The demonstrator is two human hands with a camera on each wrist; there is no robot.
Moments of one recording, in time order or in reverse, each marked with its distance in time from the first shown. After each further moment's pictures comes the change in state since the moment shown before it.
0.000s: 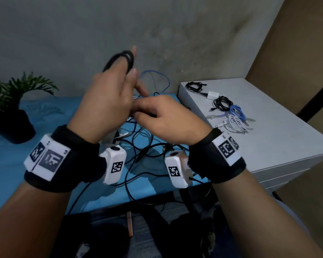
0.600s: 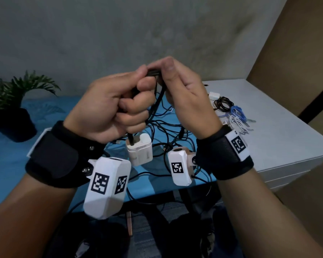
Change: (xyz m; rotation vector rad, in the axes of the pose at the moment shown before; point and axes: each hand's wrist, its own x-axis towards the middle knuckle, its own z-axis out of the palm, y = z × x) left_hand -0.009 0.016 -0.014 -1.331 -0.688 -0.369; right_hand -0.005 -0.003 -0.022 0.381 0.458 -0.121
